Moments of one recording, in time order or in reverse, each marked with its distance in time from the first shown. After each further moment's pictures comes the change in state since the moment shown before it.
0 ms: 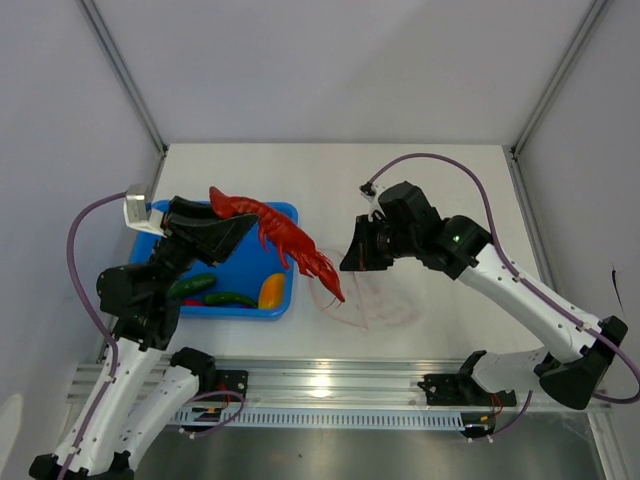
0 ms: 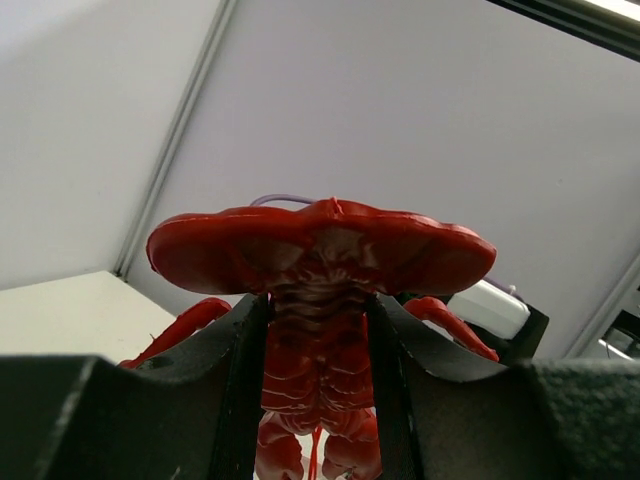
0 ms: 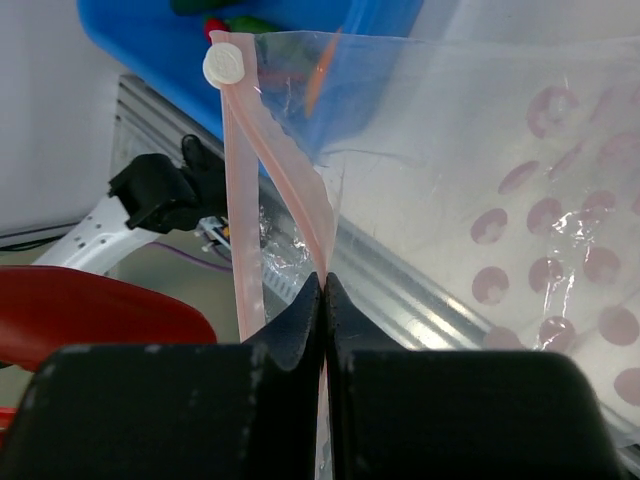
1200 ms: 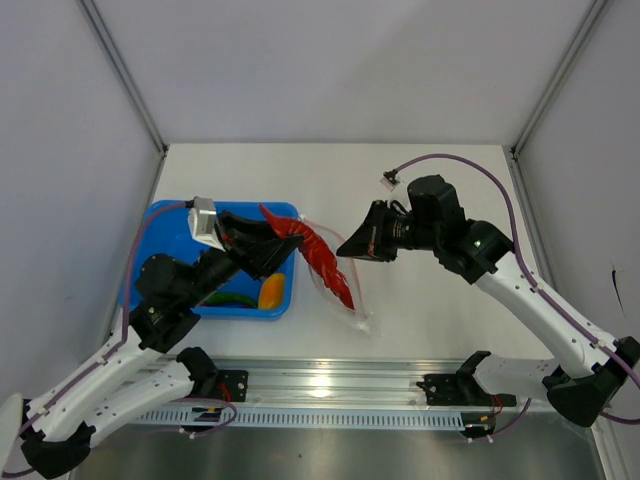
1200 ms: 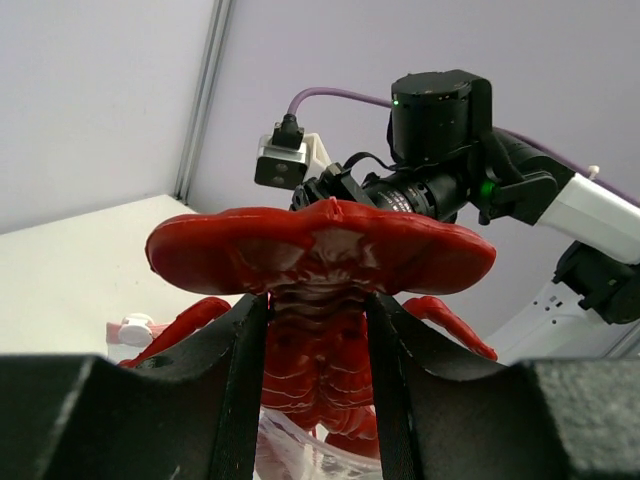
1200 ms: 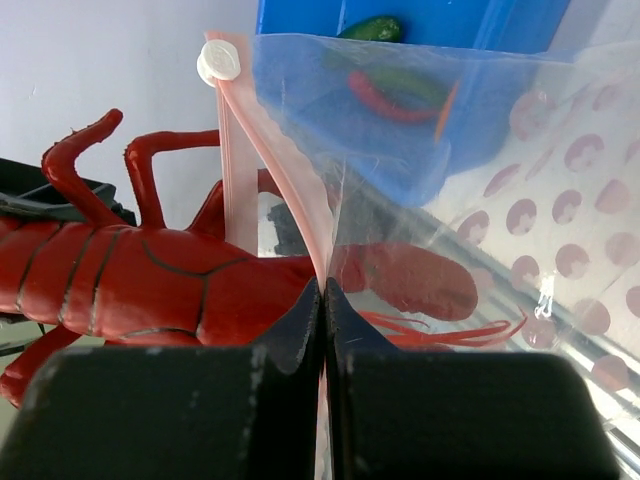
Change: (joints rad) left arm -0.480 0.046 0.003 -0.256 -0.350 0.484; right arm -0.109 -0.099 -0.081 0.214 -0.213 0.276
